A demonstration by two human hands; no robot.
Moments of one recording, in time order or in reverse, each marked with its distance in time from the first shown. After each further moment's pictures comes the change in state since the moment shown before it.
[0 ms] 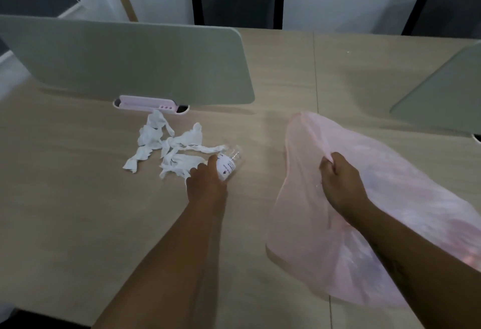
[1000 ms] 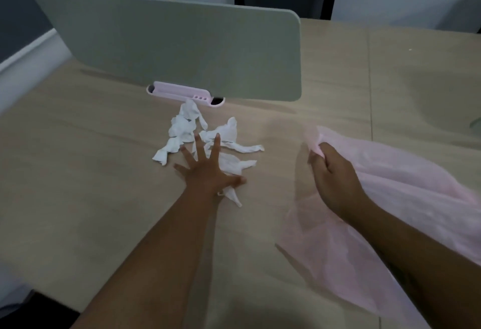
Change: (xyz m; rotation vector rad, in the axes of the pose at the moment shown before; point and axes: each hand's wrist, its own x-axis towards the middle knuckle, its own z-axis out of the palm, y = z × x) left_hand 0.061 -0.082 -0.009 0.073 -0.132 -0.097; right_hand 0.017 -0.074 0.077 0.095 -0.179 -0.243
